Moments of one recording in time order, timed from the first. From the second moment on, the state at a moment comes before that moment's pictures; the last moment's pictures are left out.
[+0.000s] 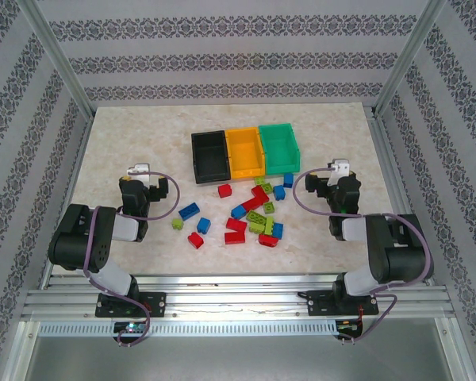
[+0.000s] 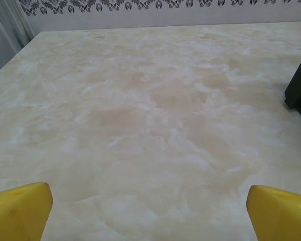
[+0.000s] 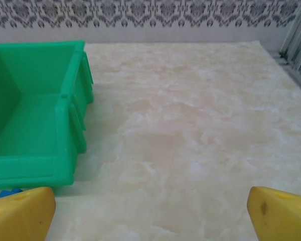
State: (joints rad) left arm -0.03 1.59 0.36 0.90 -0.18 -0.01; right arm 0.00 1.47 0.35 0.83 -0.02 0.03
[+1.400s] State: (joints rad) left arm -0.37 1.69 1.14 -0.84 0.12 -0.40; right arm 0.36 1.39 0.55 0.33 -0.16 0.48
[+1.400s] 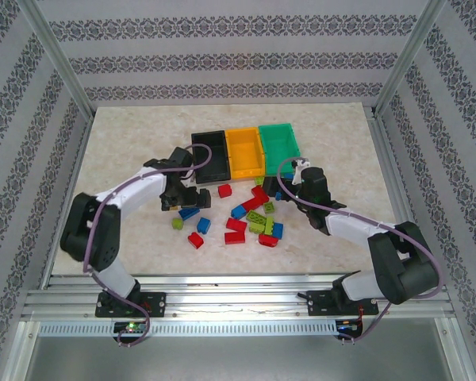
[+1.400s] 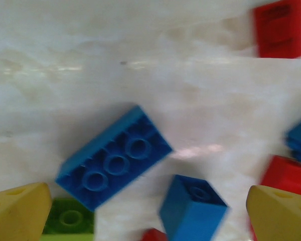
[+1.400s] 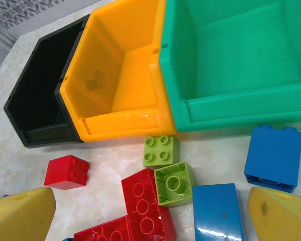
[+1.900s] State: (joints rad) left arm -0.39 1.85 1.23 -0.91 -0.04 -0.31; right arm 0.36 1.40 0.55 0.32 -0.15 0.47
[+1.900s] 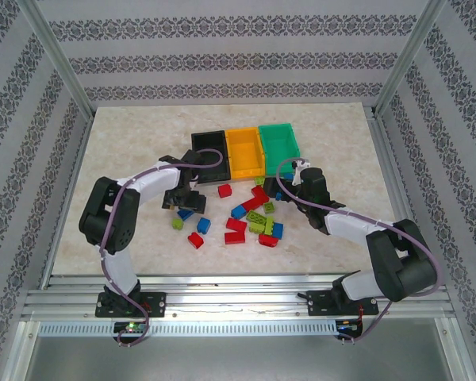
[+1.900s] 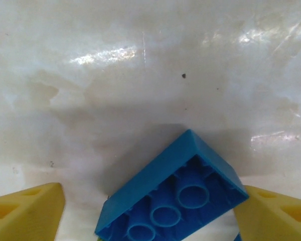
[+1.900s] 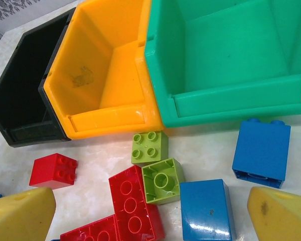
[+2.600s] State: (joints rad) left arm -0.39 1.71 1.19 -0.83 0.03 -0.30; right arm 0.36 1.40 0.55 0.32 -0.14 0.47
